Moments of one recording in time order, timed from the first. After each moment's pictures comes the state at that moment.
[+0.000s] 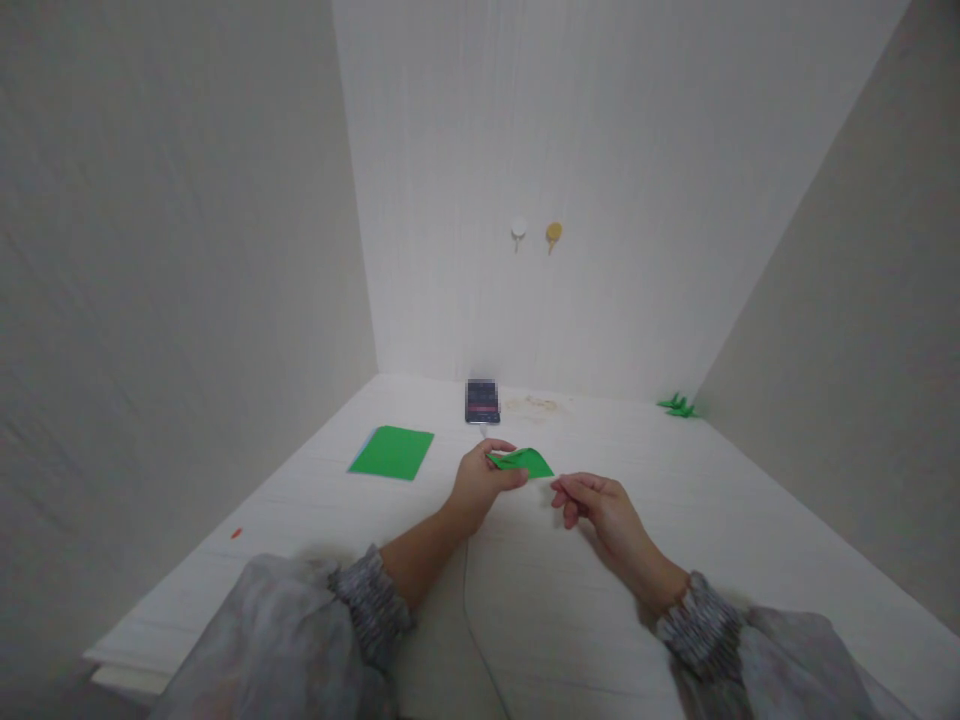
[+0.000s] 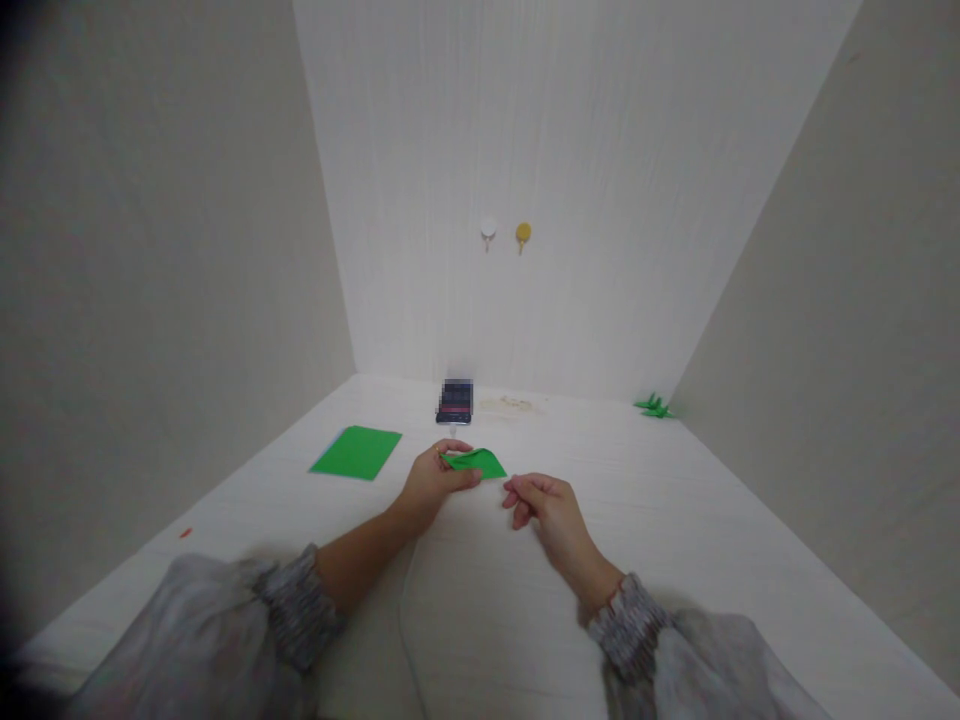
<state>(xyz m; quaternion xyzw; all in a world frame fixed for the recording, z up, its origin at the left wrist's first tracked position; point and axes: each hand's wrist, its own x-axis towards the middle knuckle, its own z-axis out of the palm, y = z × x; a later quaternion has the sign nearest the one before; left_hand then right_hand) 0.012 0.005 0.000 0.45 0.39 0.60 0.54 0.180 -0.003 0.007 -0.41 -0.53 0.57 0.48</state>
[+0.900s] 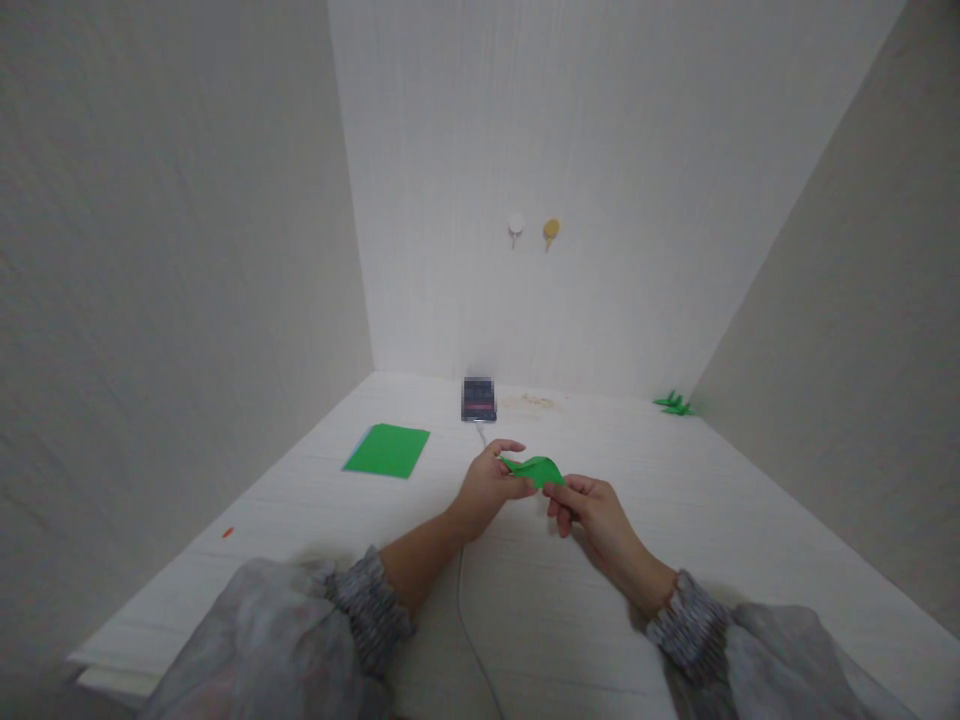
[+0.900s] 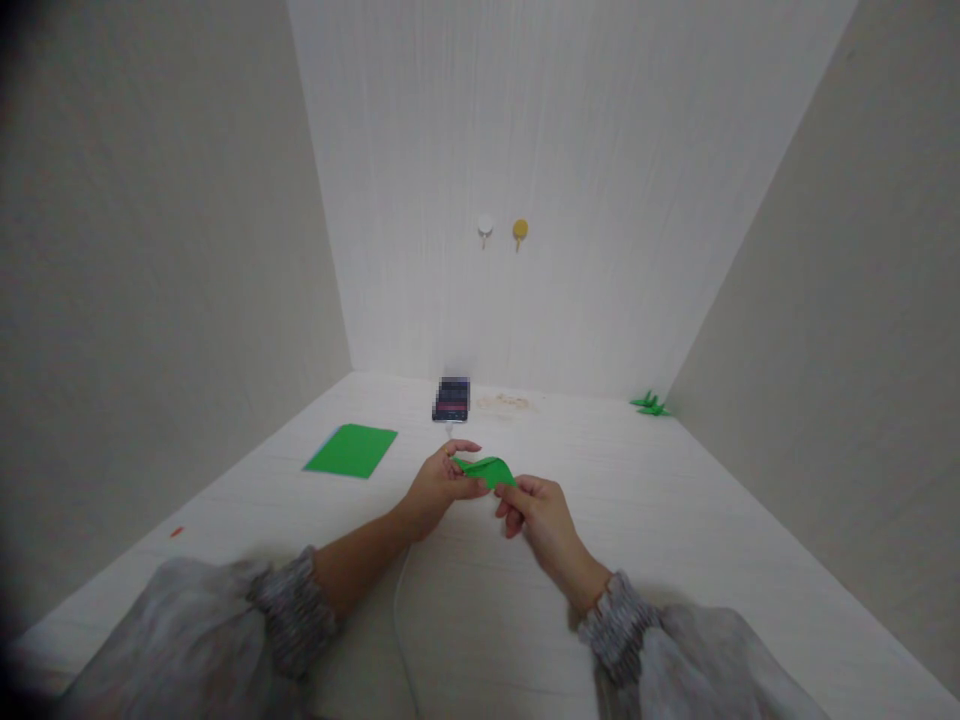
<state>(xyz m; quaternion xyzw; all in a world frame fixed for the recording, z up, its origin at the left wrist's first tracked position) 0.019 -0.001 0.004 0.49 0.31 0.55 0.60 0.169 -0.009 0.011 -0.44 -0.53 0.57 0.46</state>
